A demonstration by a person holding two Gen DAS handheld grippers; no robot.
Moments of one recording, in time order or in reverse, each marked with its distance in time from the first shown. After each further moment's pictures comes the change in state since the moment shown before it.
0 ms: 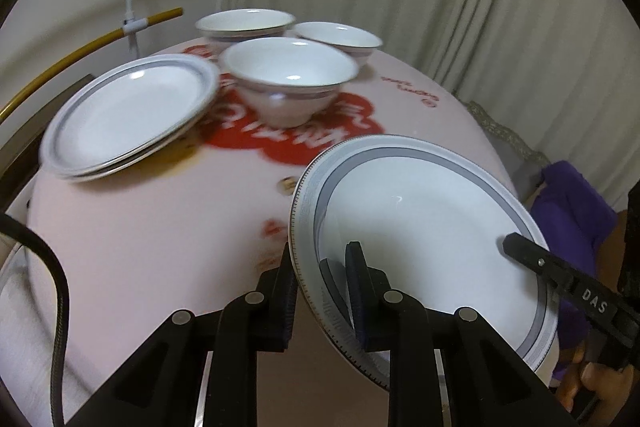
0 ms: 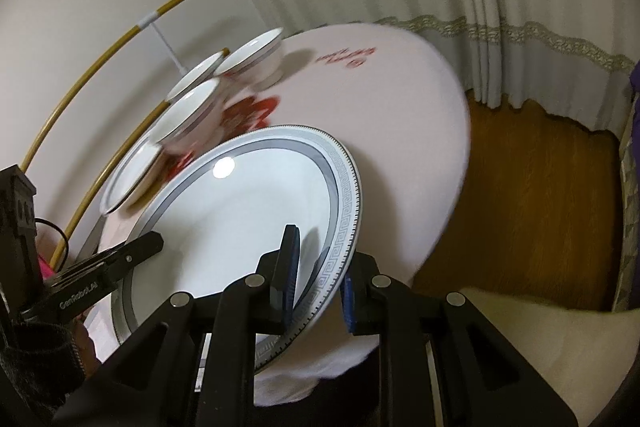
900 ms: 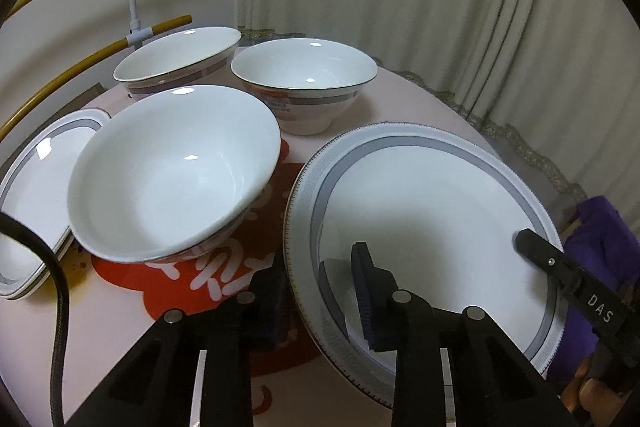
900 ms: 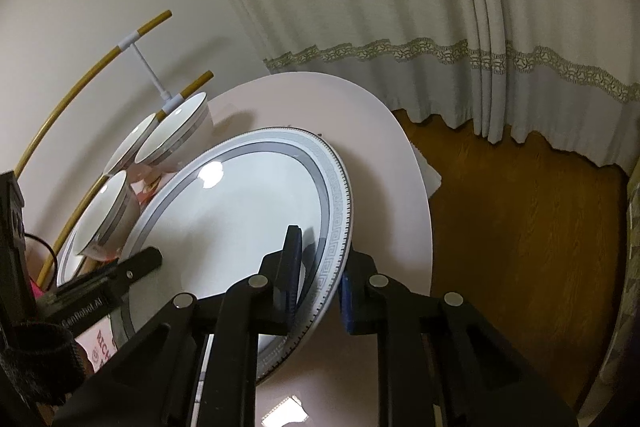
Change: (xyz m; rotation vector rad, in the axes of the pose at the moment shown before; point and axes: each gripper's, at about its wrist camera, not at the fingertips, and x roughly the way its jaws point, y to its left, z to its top) left arm 0.137 -0.081 0.105 -0.033 -0.019 0.105; right arm 0.071 -0.072 0.113 -0.022 -0.055 -0.023
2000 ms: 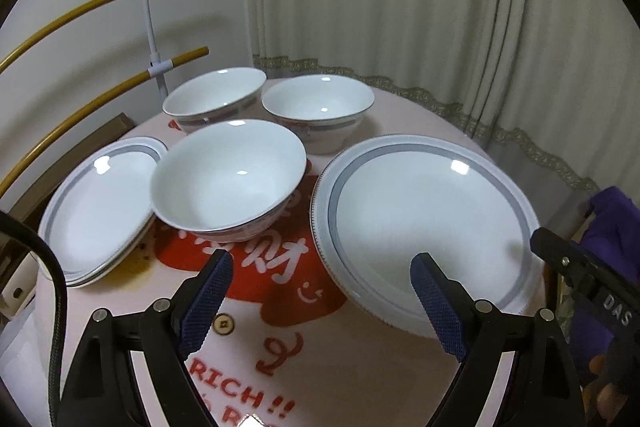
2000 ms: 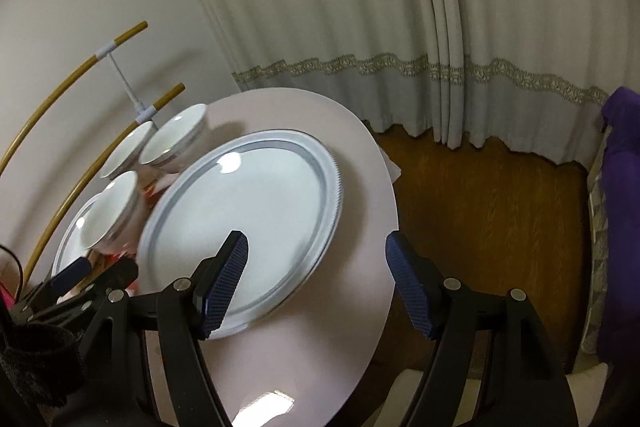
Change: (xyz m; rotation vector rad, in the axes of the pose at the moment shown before) left arm -0.083 -0.017 -0.026 0.045 -0.079 0.095; right arm -0.048 0.022 -0.013 0.031 -0.042 -0.140
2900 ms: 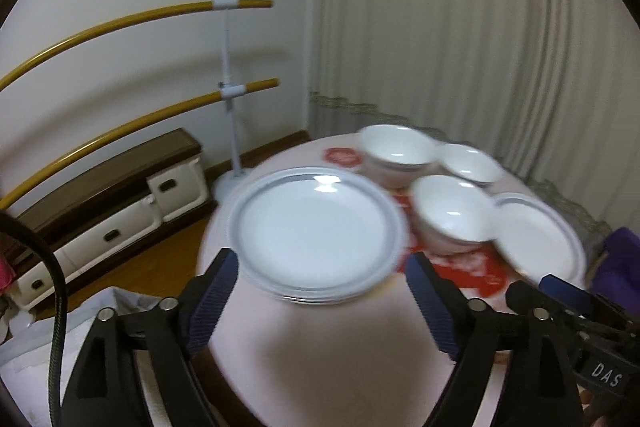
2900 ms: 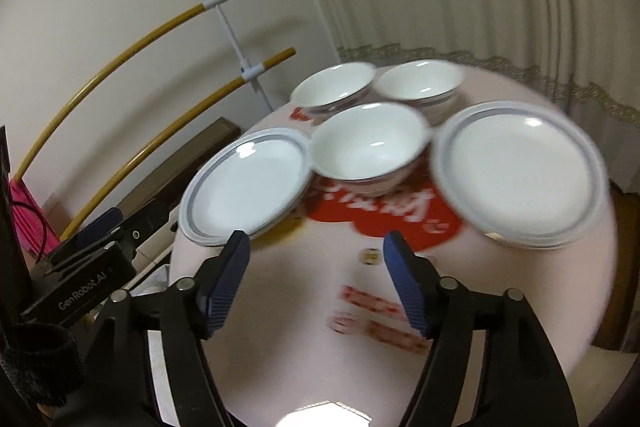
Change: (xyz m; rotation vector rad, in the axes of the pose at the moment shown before) left arm -0.117 0.202 -0.032 -0.084 -0.156 0.043; right arm -0.045 0.221 -0.071 -0.175 0.041 0.229
